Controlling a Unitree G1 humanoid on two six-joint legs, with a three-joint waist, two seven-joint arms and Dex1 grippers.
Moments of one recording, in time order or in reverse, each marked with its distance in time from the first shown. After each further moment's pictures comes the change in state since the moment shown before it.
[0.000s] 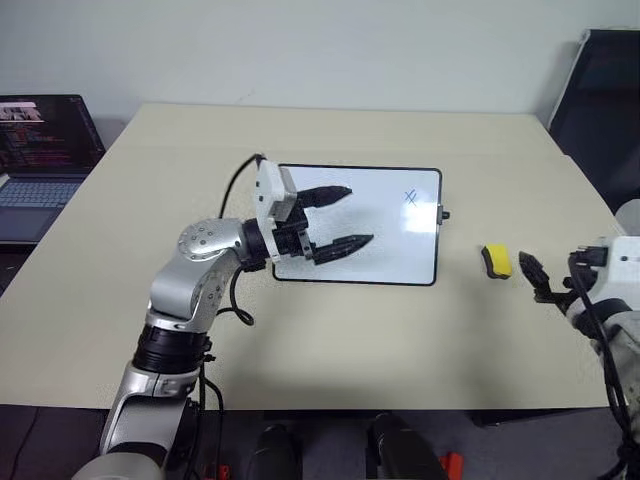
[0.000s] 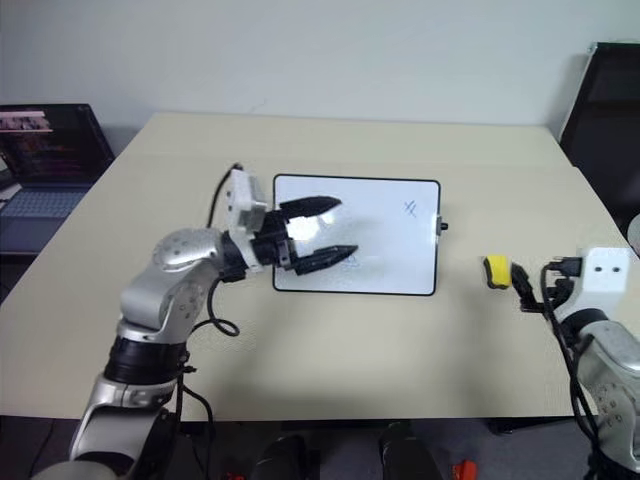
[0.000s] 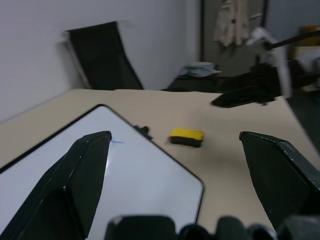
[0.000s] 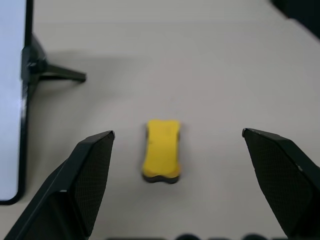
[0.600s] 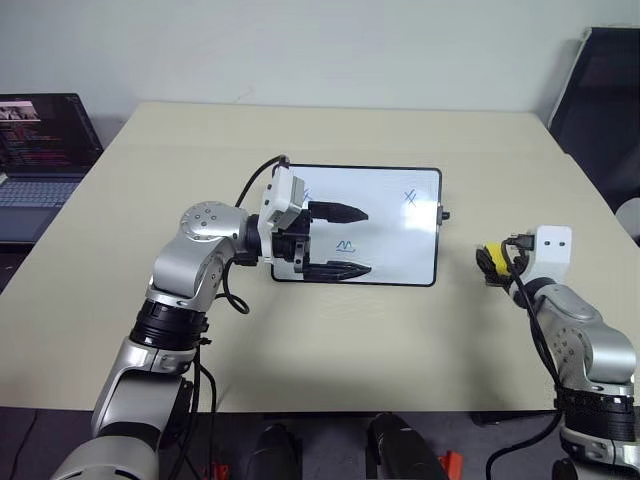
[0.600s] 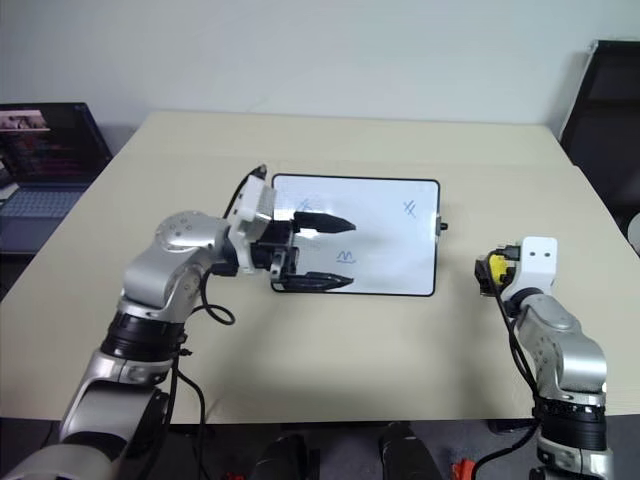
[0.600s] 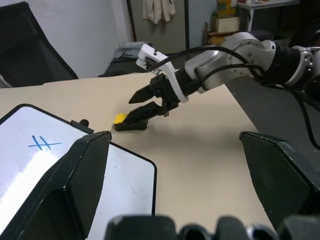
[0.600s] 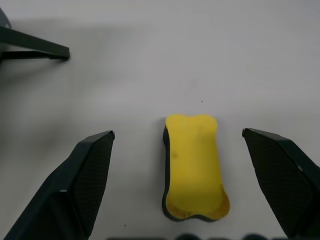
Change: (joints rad) left arm -0.071 0.057 -0.054 0.117 0.044 -0.073 -0.260; right arm -0.219 0.104 0.175 0.389 -0.220 -0.190 -0.044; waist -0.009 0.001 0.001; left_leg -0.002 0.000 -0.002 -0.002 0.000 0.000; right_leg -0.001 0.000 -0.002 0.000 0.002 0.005
